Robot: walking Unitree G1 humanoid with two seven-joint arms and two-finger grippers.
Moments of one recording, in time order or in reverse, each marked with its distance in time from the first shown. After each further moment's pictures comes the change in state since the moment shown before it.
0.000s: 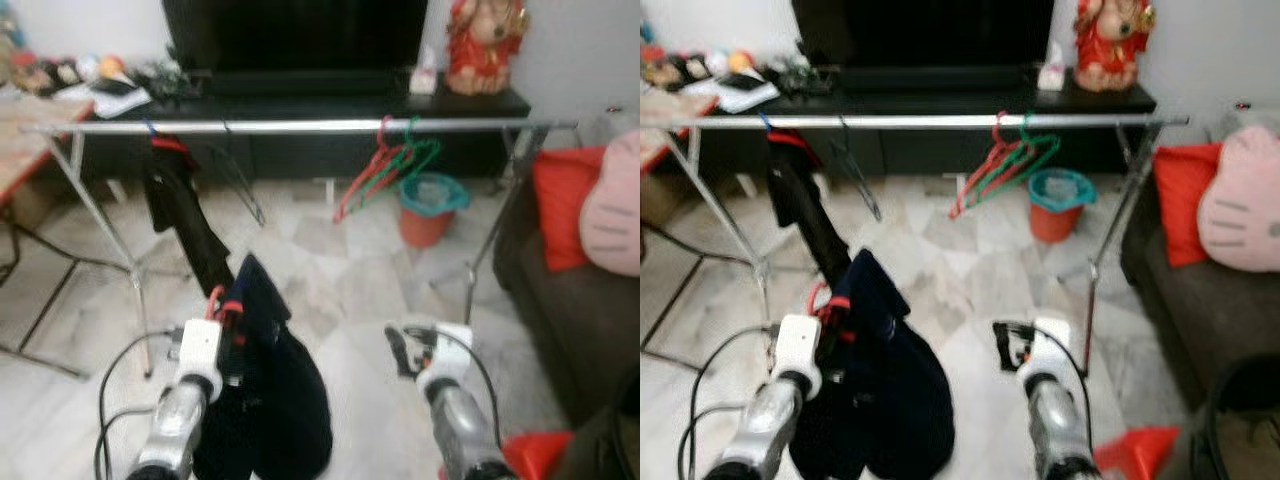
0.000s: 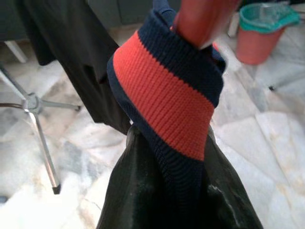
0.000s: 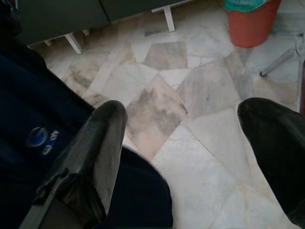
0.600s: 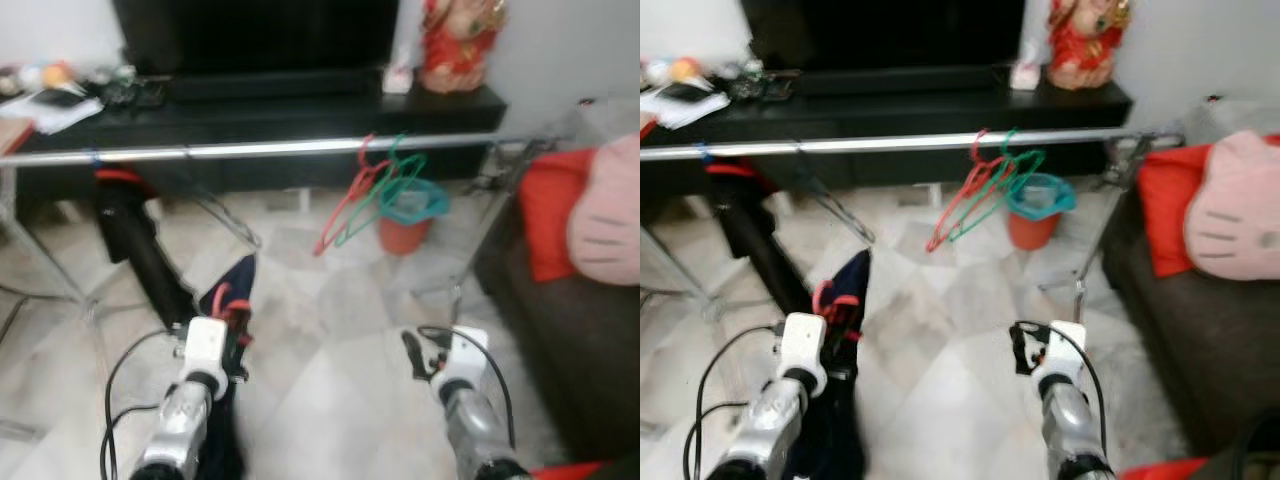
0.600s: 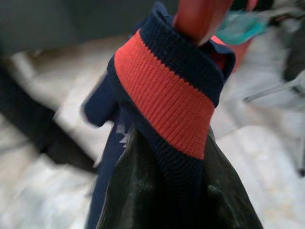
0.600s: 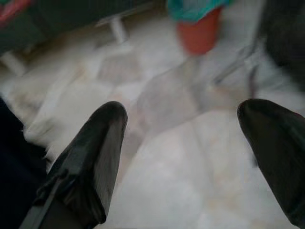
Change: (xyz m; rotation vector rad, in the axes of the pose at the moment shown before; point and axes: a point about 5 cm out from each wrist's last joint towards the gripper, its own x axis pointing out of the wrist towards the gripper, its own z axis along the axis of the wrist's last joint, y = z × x) left arm 0.002 -0.005 0.005 -0.002 -0.020 -0.016; right arm 0.000 -0.010 0.001 0.007 0.028 -0.056
